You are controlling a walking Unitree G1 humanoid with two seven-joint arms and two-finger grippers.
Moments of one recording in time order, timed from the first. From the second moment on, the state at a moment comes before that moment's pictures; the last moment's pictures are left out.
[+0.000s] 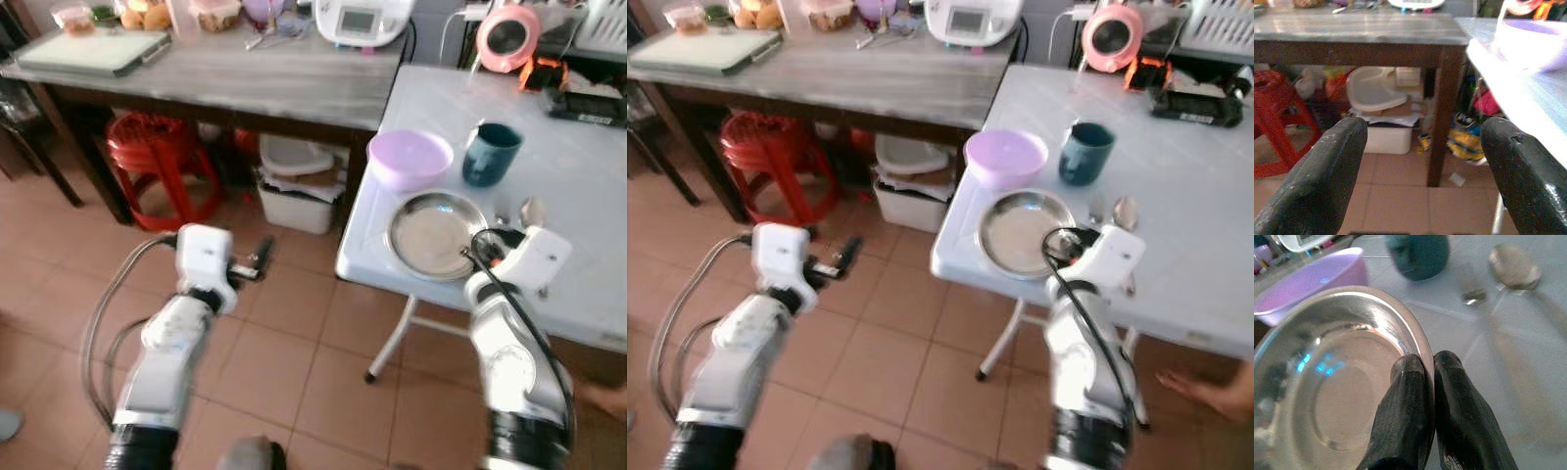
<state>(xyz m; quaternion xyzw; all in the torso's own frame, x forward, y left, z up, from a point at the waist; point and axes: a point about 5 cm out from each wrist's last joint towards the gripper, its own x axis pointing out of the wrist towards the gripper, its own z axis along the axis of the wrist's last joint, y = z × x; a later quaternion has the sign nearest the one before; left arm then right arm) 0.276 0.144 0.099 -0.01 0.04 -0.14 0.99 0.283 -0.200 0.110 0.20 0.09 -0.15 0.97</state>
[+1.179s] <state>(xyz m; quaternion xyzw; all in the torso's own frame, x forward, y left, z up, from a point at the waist) 0.274 0.140 0.101 -0.03 -0.01 -0.14 0.99 0.272 -0.199 0.115 0.04 0.02 -0.11 0.99</state>
